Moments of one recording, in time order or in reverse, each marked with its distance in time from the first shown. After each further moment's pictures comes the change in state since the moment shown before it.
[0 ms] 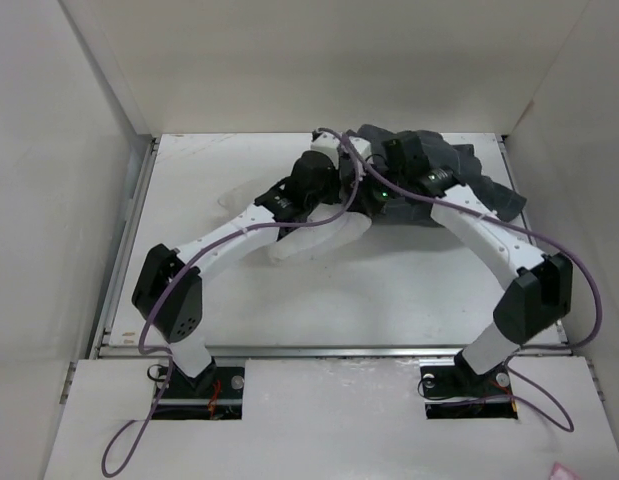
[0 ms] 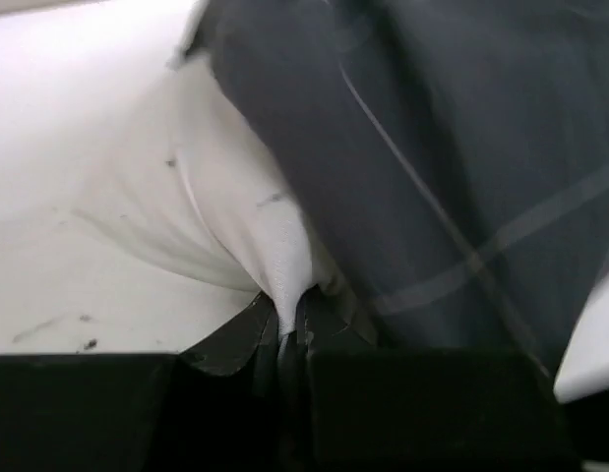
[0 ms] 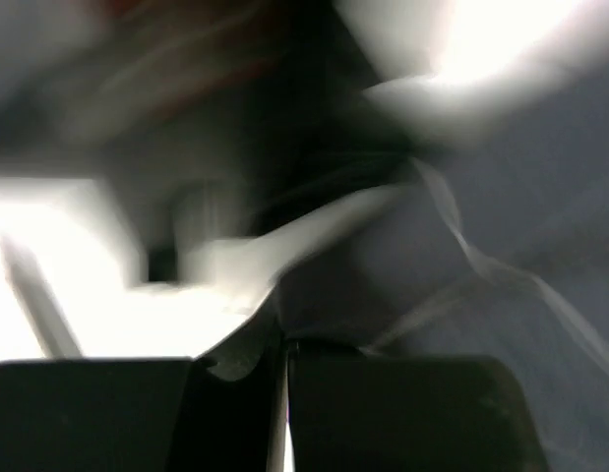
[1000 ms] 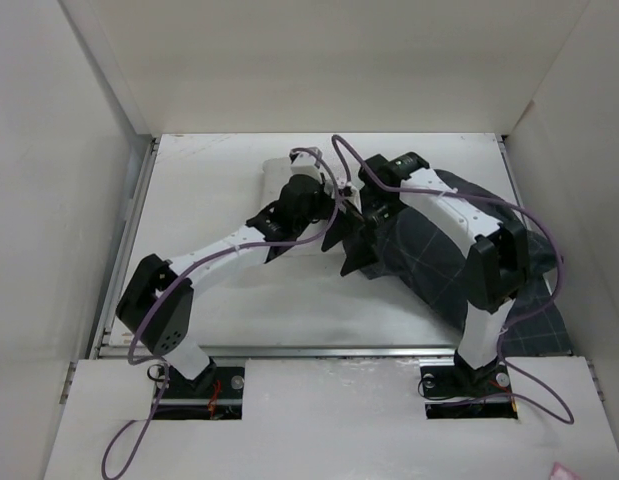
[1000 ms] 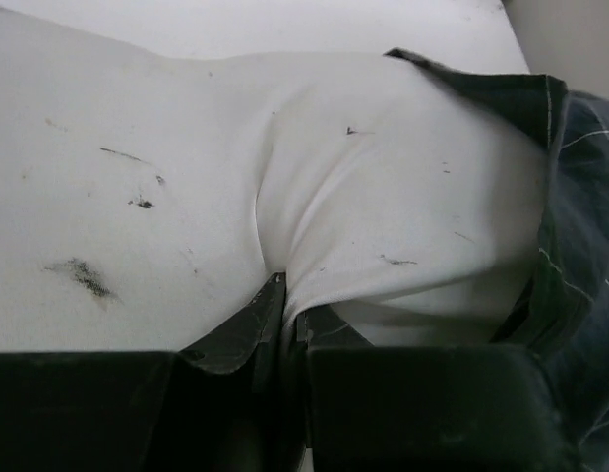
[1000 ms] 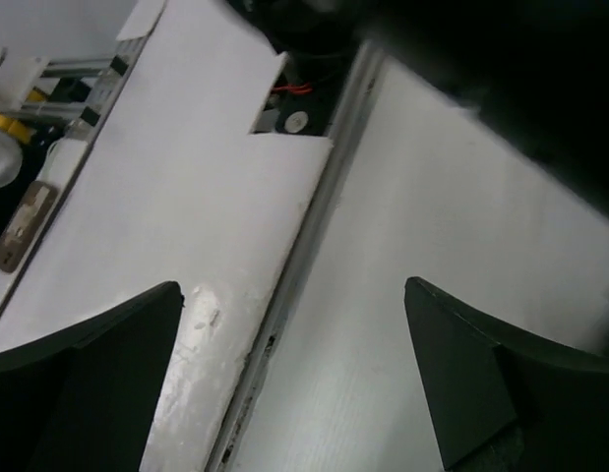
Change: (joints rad) left arm 0.011 -0.096 -0.249 0.228 -0.053 -0.255; right arm 0.023 0.291 0.230 -0.879 -0.895 -1.022
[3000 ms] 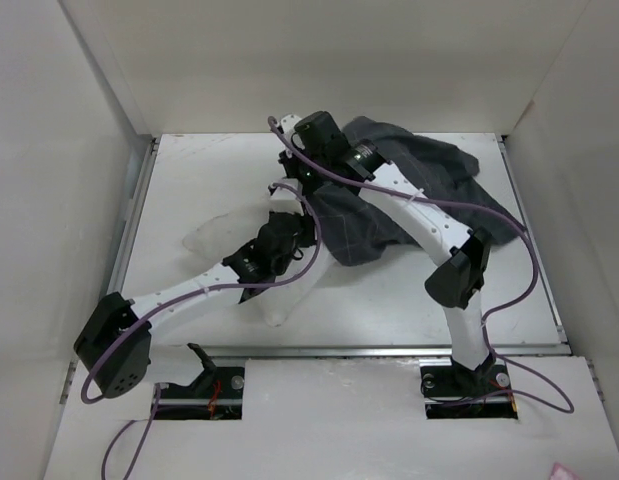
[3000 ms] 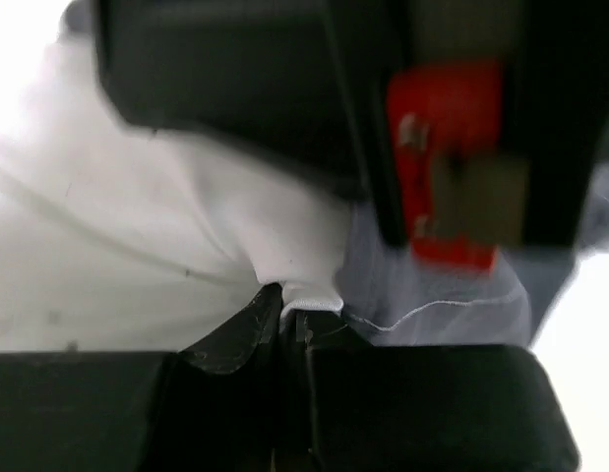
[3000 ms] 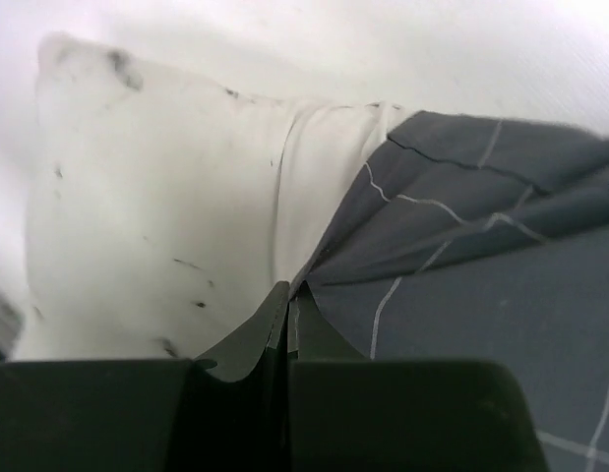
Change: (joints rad) left arm -0.084 -0.318 -0.363 0.068 -0.176 0.049; right arm 0.279 0.200 0.560 0.557 1.294 1.279
